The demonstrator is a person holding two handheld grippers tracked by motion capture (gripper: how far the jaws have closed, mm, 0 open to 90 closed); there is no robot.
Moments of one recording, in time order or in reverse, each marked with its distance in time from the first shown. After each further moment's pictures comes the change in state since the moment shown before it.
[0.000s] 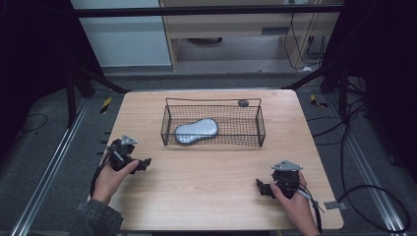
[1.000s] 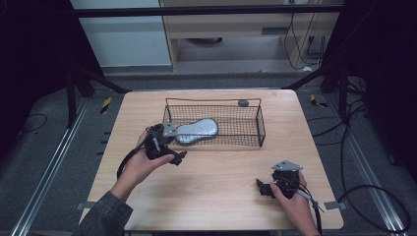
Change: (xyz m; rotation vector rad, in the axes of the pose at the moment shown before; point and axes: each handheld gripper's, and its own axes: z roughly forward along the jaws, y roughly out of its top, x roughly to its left) left arm -0.106 0.093 -0.023 -0.069 -0.098 0.346; right arm 0.000 0.000 0.000 0.001 -0.002 0.002
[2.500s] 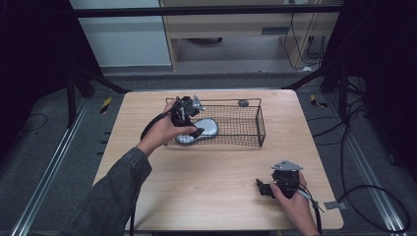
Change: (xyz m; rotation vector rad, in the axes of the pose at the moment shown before) left arm 0.030 0.097 0.061 0.078 -0.048 0.241; right arm 0.000 0.000 0.000 0.000 -0.001 0.000
